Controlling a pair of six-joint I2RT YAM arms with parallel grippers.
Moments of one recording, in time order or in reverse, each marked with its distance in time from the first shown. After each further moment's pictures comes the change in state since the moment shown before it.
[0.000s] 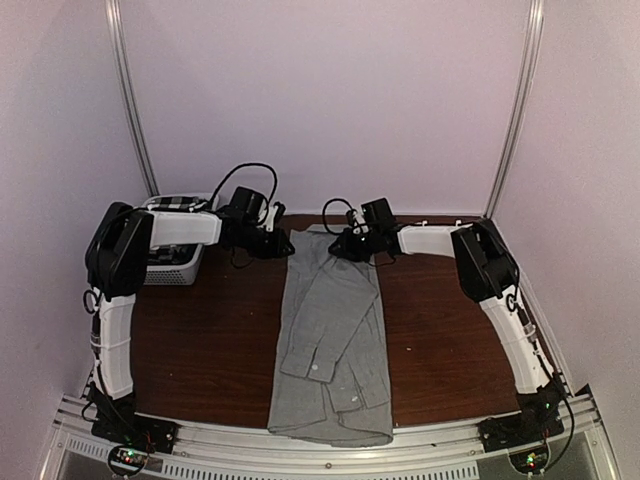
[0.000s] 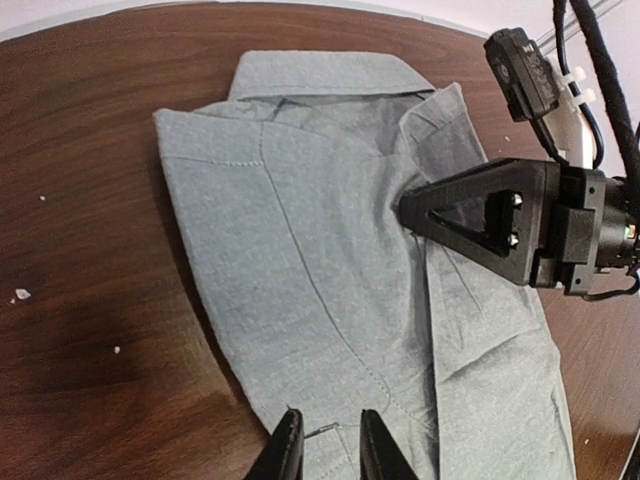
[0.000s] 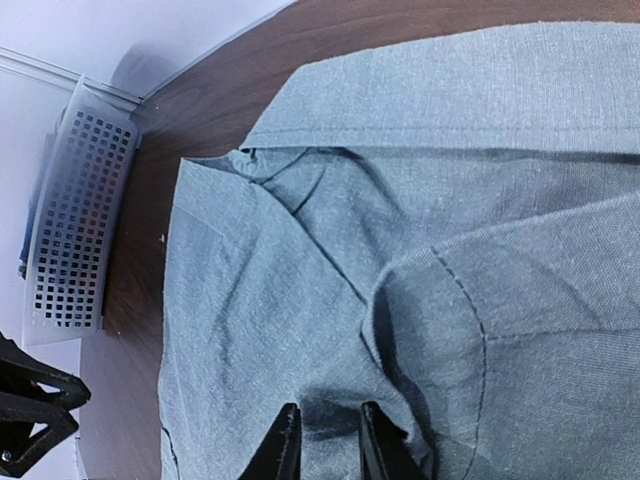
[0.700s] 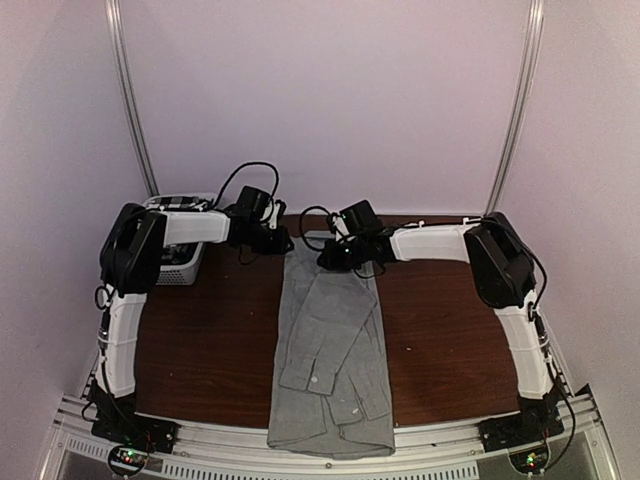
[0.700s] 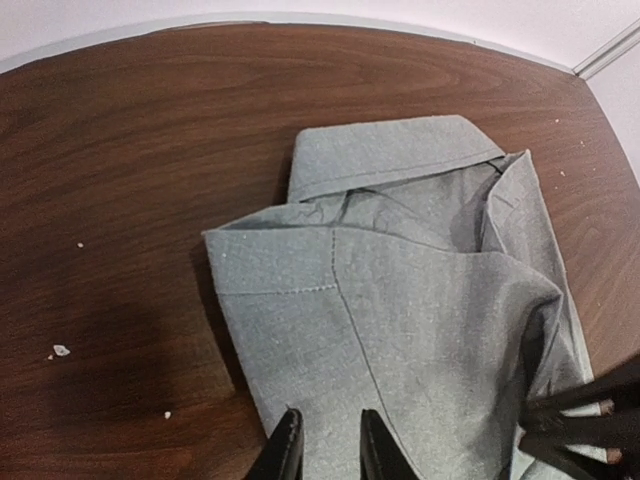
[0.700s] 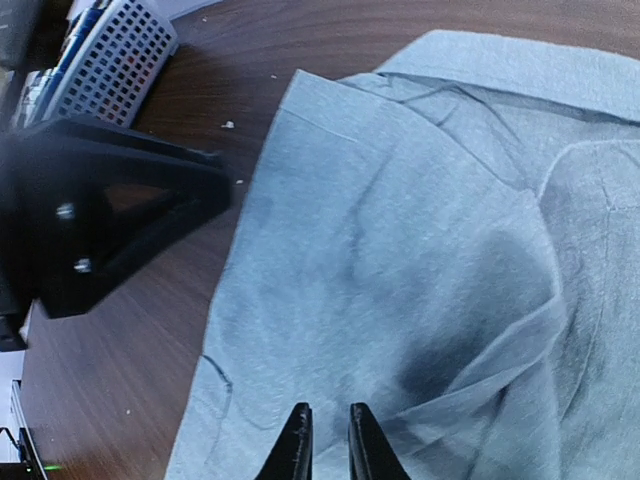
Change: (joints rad) left arm -0.002 0.114 0.129 -0.015 -0.099 0.007; right arm 0.179 -0.259 -0.240 -0.063 0.225 -0.137
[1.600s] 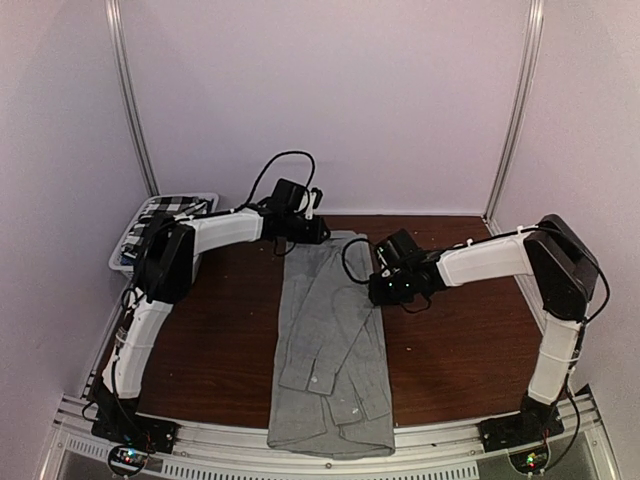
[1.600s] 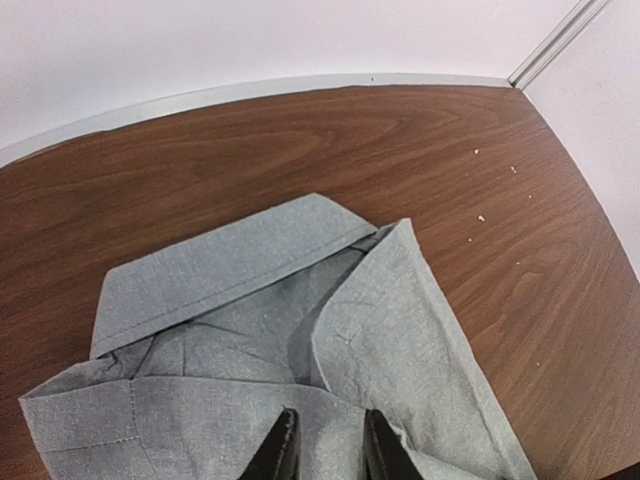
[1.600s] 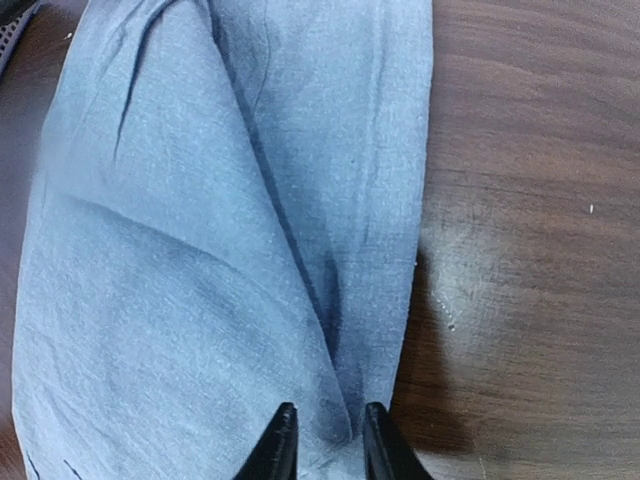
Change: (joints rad) left arm -0.123 0.196 0.365 -0.025 -0.028 -0.007; right arm 0.011 -0.403 -0.612 -0.021 0.260 0.036
